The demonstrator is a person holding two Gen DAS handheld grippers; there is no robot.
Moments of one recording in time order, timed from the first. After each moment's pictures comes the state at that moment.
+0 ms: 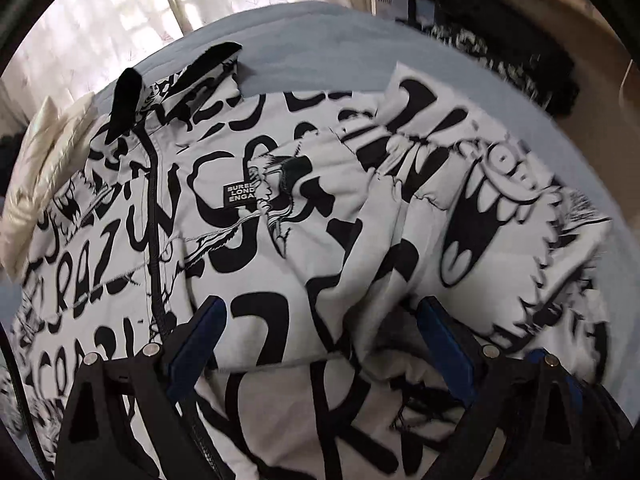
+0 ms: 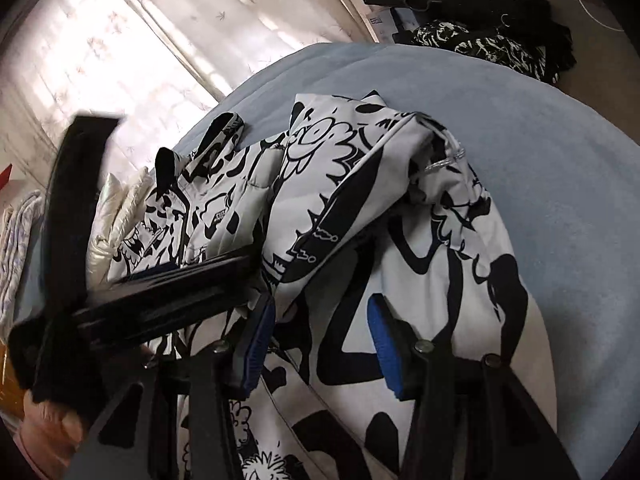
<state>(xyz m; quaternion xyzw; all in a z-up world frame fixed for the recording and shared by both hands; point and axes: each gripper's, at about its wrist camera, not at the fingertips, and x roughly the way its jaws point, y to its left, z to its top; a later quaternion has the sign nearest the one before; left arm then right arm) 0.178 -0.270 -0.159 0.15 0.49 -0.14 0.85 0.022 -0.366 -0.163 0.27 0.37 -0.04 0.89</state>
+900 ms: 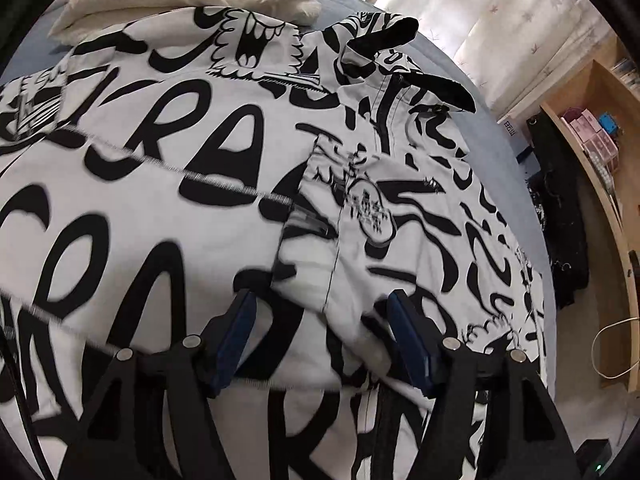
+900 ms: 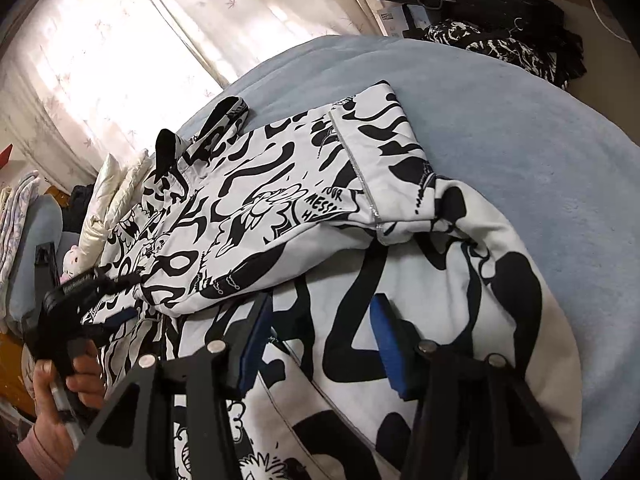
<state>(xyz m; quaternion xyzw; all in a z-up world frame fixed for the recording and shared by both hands) 0.217 -0.031 -0.176 -0.23 0.50 -0.06 0.83 0.025 -0.355 -0.170 0.25 0.38 -0.03 0.89</state>
